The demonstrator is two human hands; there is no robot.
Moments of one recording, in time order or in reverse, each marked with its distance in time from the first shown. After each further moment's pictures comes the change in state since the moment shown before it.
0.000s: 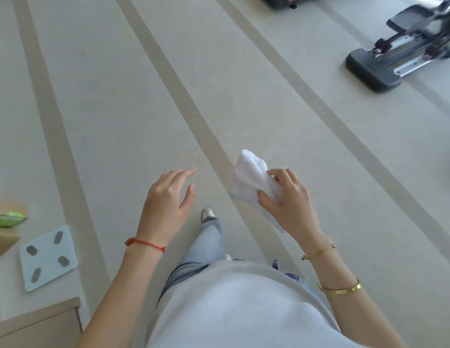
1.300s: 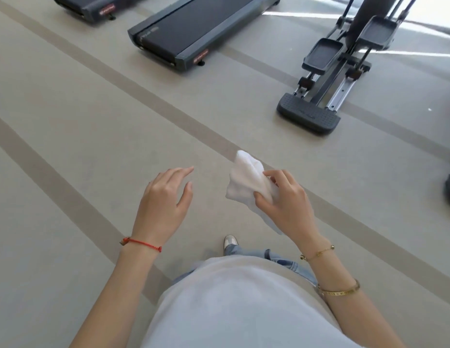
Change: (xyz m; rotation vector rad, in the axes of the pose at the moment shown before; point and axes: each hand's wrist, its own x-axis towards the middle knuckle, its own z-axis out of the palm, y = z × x) left_hand 0.888 0.156 0.232 -0.020 -0.198 0.346; right_hand 0.764 0.287 -0.130 -0.030 0.293 0.256
